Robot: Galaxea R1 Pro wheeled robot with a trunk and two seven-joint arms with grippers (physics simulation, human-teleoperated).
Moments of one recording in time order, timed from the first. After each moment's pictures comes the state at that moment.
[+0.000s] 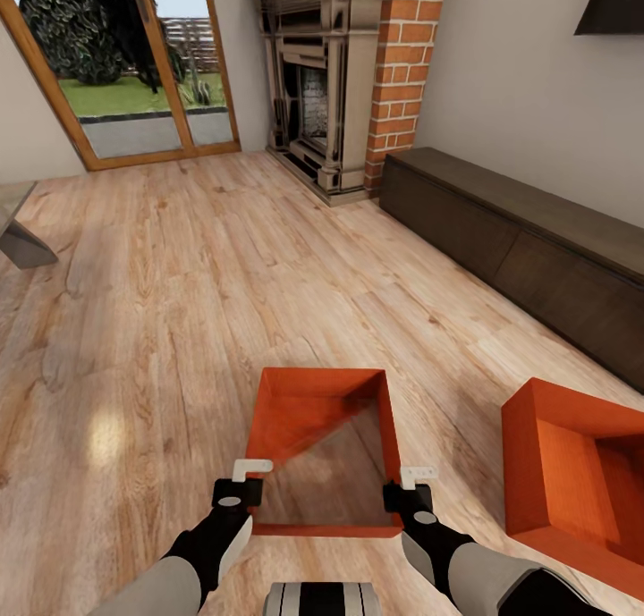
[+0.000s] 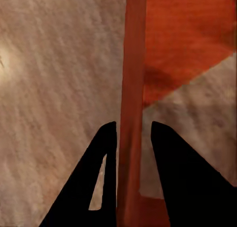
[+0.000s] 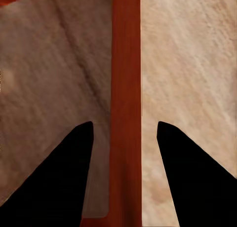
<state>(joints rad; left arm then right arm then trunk) -0.62 -0.14 -0.07 -0.37 -0.02 0.07 0.30 -0.73 0.11 0.52 -0.03 -0.44 -0.25 -0.20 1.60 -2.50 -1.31</state>
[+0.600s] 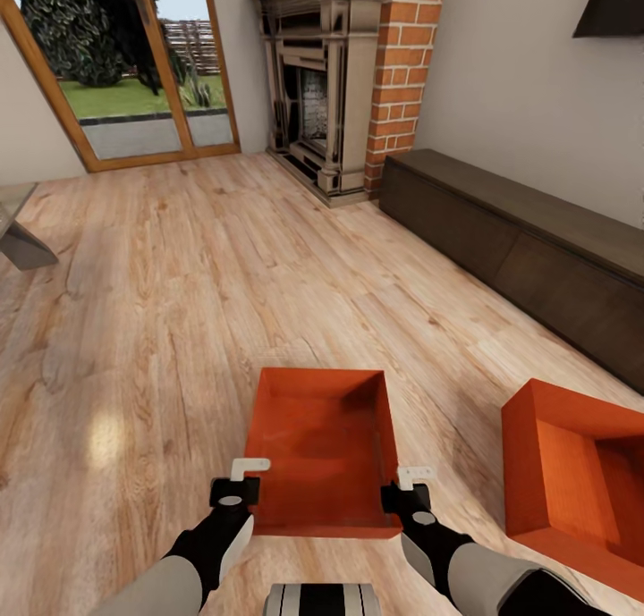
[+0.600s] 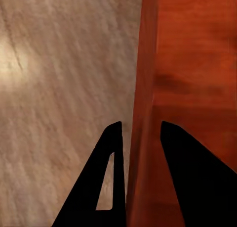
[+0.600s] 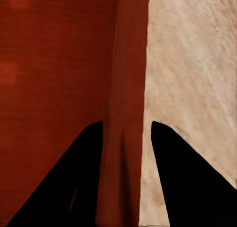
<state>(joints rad) -0.62 -0.14 -0.07 -0.37 -0.02 0.07 0.36 -0.73 0.11 0.55 -0.03 -0.43 -0.24 -0.19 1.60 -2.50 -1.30</state>
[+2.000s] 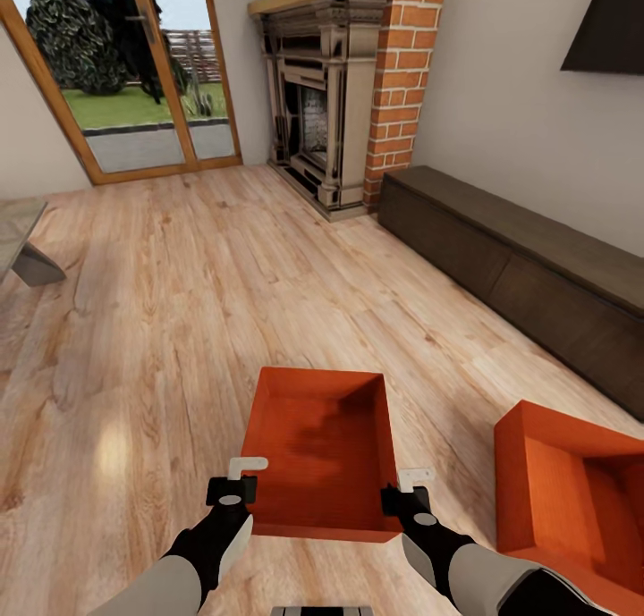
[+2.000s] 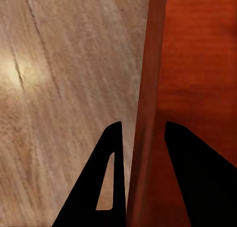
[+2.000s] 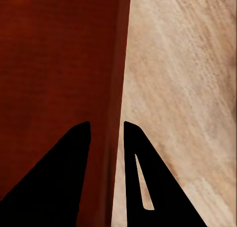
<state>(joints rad) -0.62 -0.14 -0.07 -0.37 -0.03 0.07 0.39 -0.73 0.11 0.53 -0.02 -0.43 -0.23 -0.16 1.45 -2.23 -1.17</state>
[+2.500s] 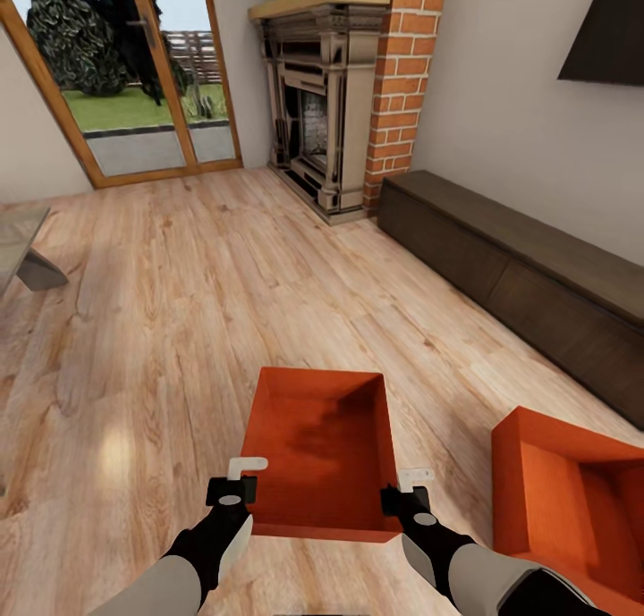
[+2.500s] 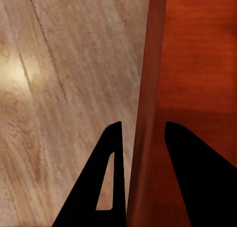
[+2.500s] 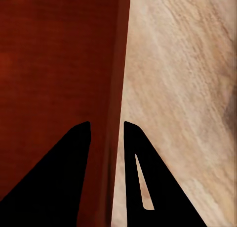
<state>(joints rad) -0.62 -0.14 -0.08 -0.37 -0.03 0.07 0.39 -0.73 0.11 0.53 -0.02 -0.43 -0.23 -0.16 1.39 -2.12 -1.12</state>
